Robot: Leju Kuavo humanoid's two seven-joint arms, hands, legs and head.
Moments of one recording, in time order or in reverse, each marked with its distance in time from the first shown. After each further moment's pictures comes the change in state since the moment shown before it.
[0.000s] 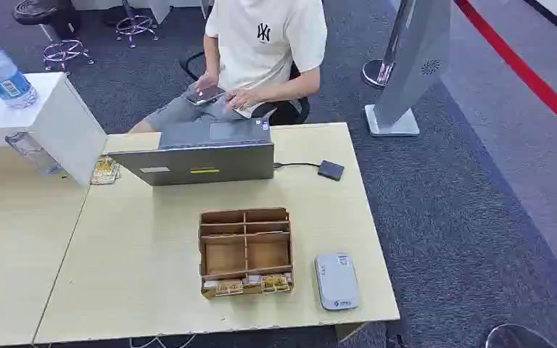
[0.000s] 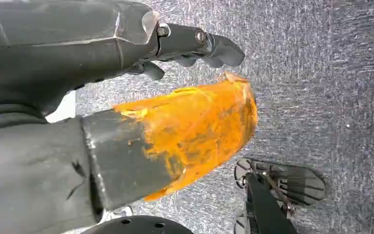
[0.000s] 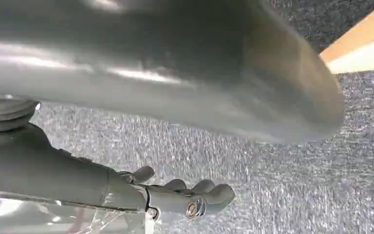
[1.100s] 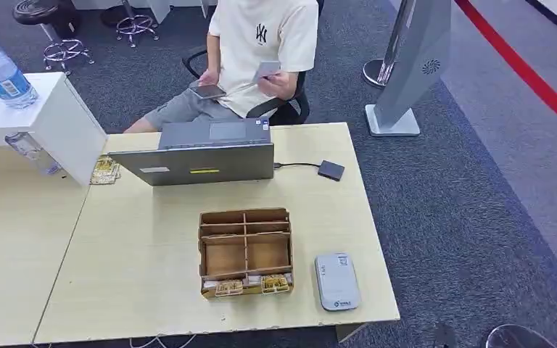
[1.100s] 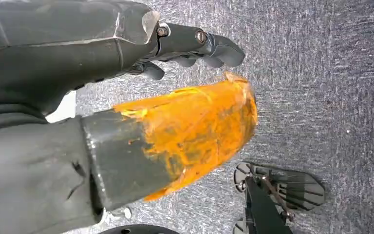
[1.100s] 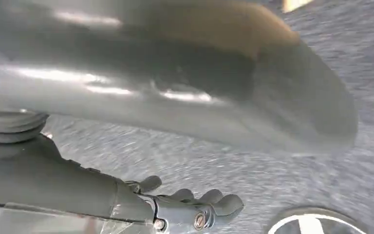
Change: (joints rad) left arm -0.001 0.013 0.024 0.000 -0.015 -0.010 -0.003; right arm 0.020 -0.053 -0.539 -0.036 0.245 0.000 -0.068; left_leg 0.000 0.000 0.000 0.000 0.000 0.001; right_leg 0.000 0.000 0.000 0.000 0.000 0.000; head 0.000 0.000
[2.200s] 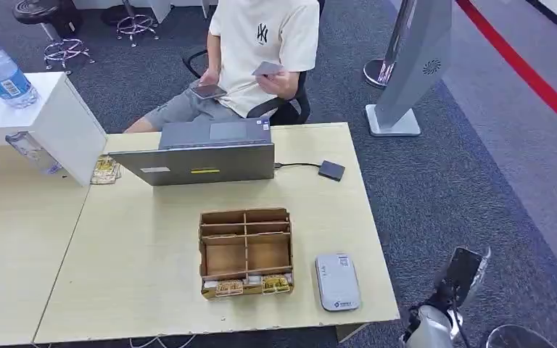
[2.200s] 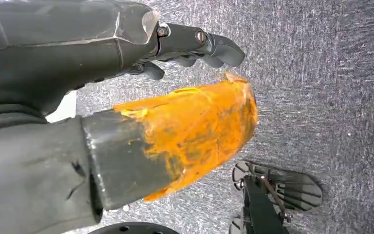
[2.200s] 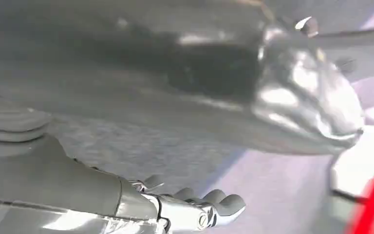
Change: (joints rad) left arm 0.001 -0.007 0.050 0.000 -0.010 0.012 -0.004; right arm -0.094 0.242 -0.122 -0.628 -0.044 -0.003 -0.547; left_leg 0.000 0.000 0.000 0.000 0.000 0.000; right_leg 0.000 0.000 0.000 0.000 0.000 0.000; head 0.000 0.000
